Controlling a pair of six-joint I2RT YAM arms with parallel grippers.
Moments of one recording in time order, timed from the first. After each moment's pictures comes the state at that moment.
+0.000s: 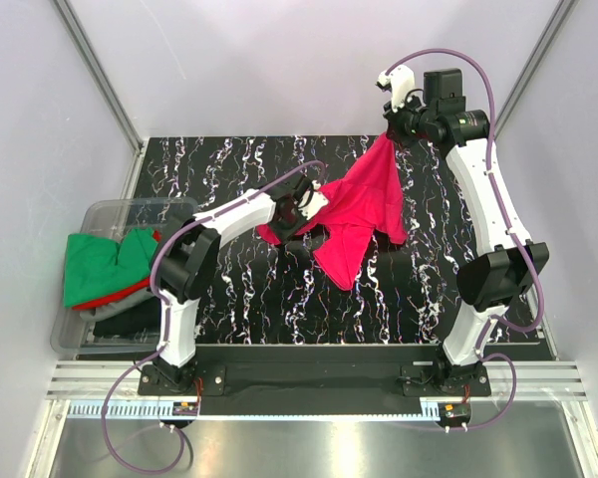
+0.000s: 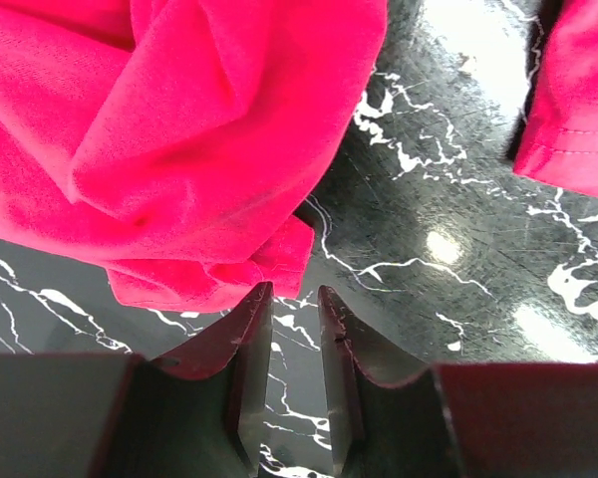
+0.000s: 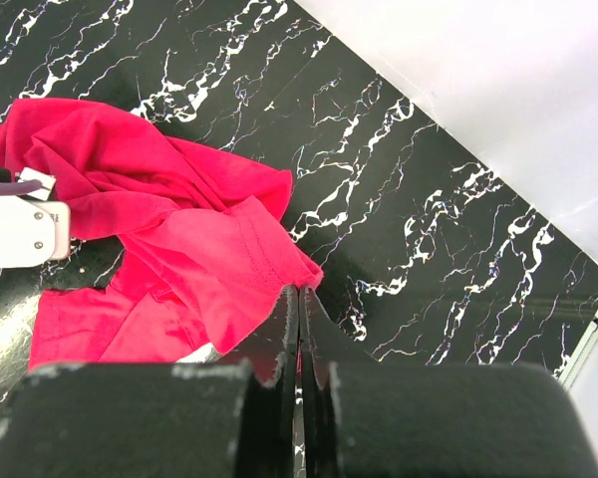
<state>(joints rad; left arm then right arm) -0.60 2.03 1.56 -0.72 -0.03 0.32 0.20 1.83 2.09 -0.84 -0.28 -0.43</state>
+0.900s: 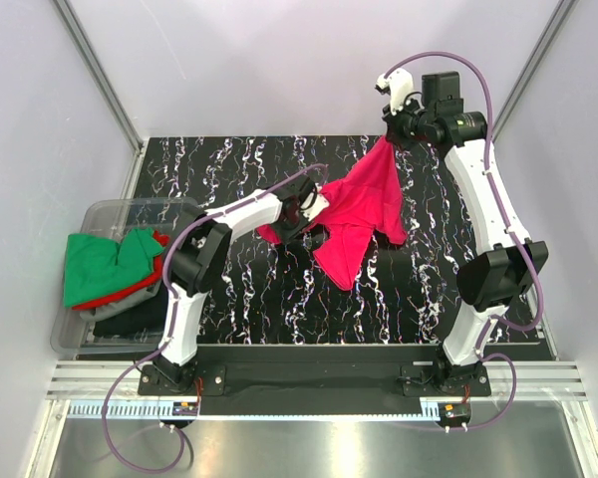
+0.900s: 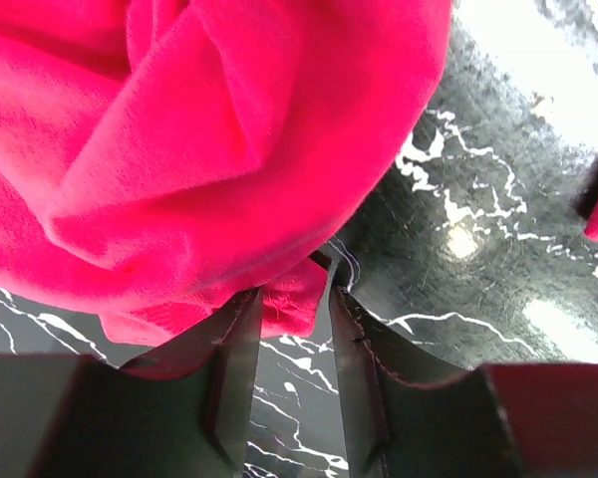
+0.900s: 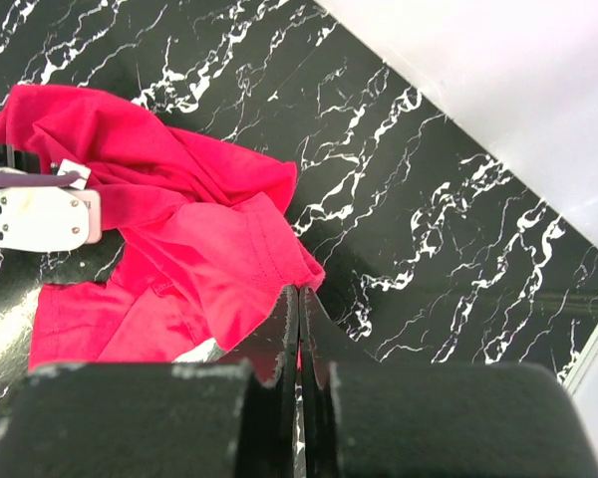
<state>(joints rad) -0.60 2.12 1.60 -0.71 -0.09 0.32 0.20 1.83 2.06 -0.84 -0.28 -0.43</state>
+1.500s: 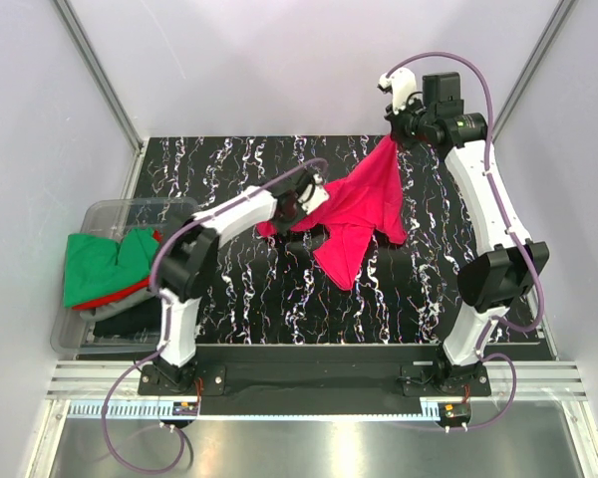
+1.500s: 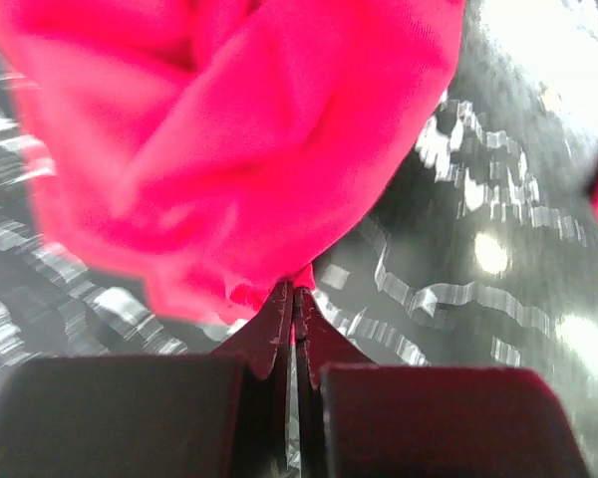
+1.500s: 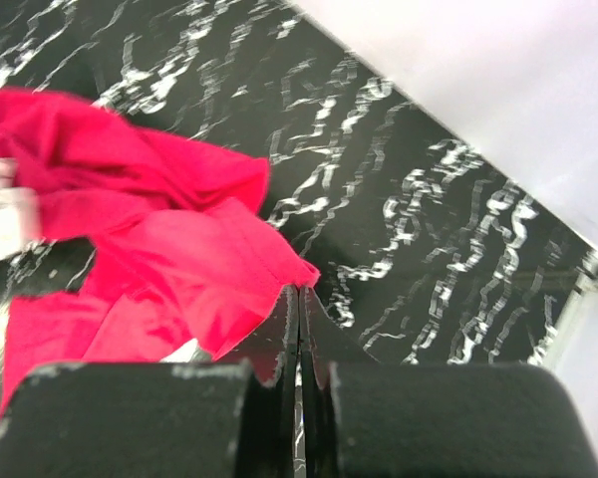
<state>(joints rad) -0.60 2.07 1.61 -0.71 -0.13 0.36 0.20 1.82 2.04 -0.82 -0.22 -0.42</state>
